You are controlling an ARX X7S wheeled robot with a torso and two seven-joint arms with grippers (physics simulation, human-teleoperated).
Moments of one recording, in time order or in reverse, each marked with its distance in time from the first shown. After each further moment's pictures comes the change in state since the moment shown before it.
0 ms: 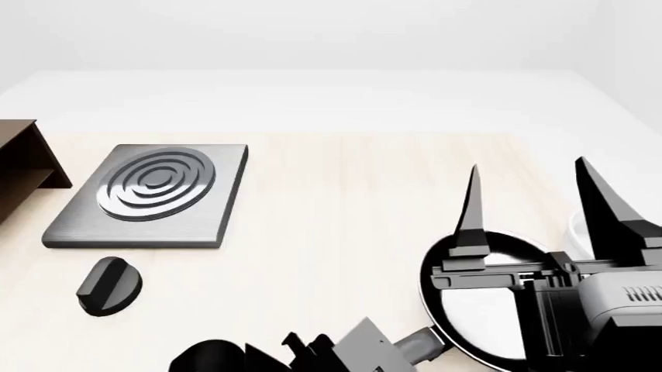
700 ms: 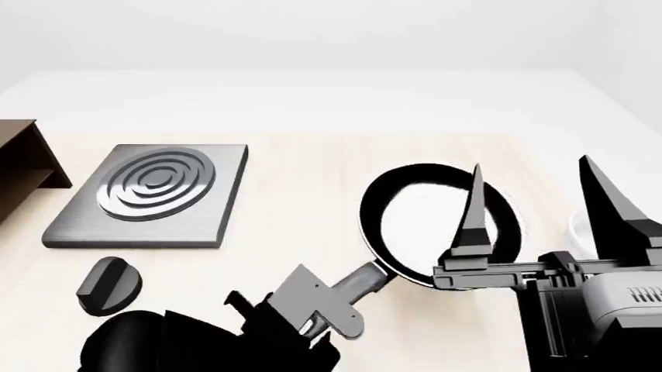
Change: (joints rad) left arm -0.069 -0.202 -0.151 0.110 -0.138 0.043 -0.068; right arm 0.003 0.010 0.002 -0.007 0.005 0.002 0.008
